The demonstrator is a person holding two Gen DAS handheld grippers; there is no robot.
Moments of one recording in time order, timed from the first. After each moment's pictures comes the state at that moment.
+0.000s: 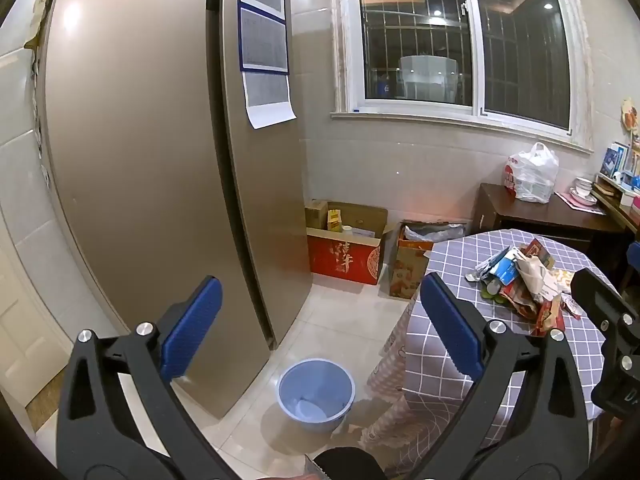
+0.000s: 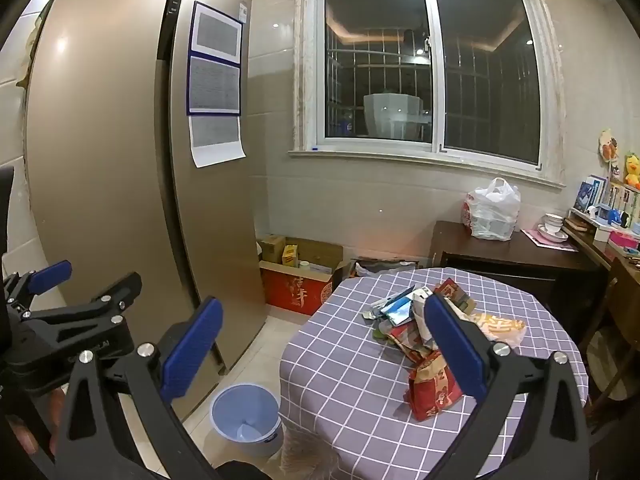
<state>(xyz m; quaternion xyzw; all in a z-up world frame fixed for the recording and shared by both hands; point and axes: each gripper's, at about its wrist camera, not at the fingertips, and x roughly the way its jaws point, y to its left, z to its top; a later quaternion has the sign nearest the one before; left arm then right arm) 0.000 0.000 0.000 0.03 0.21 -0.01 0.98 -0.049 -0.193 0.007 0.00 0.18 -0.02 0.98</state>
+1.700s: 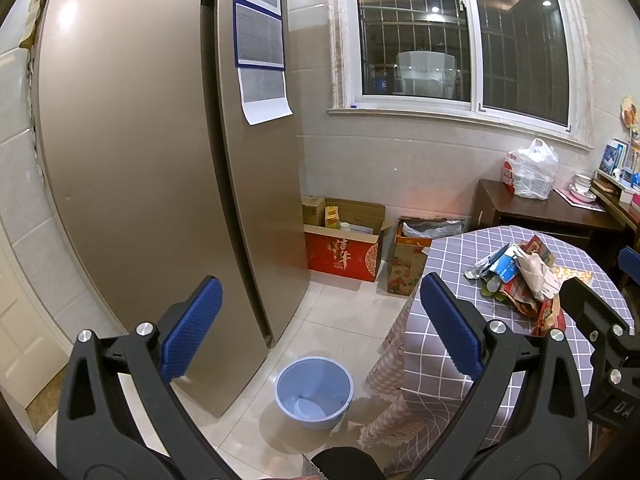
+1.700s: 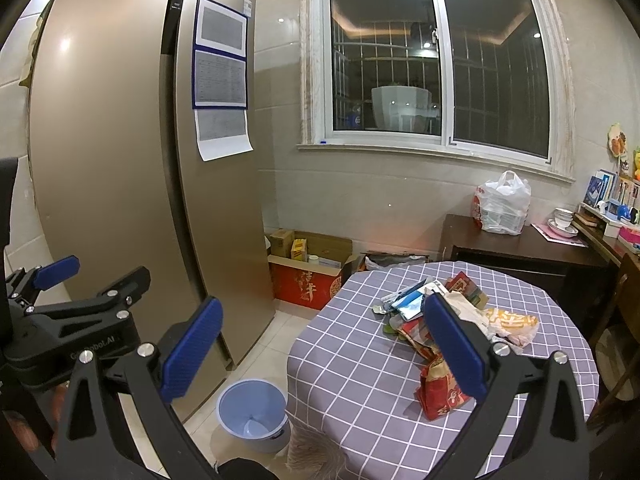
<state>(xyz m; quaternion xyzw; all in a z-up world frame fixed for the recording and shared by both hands) 0.002 -0.001 -0.007 0.03 0.22 -0.01 0.98 -0.034 -0.189 -0.012 0.01 0.19 -0.01 0.98</state>
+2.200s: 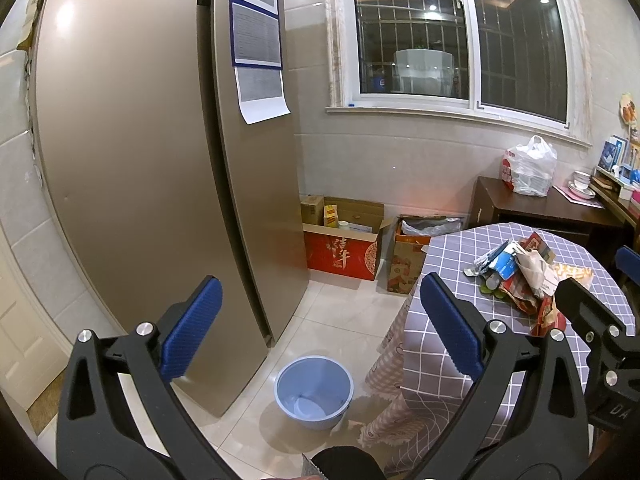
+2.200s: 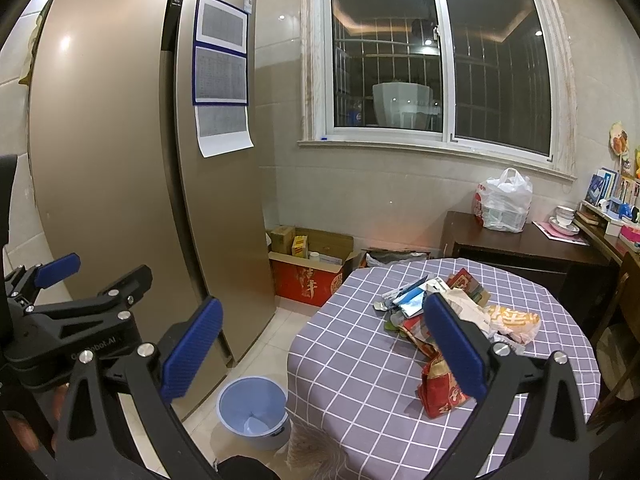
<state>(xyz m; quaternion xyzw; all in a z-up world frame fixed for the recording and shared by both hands) 0.006 -0.009 -0.010 0.03 0.22 -0.01 0.98 -0.034 -0.191 -0.016 0.01 0.19 -0.01 0.98</state>
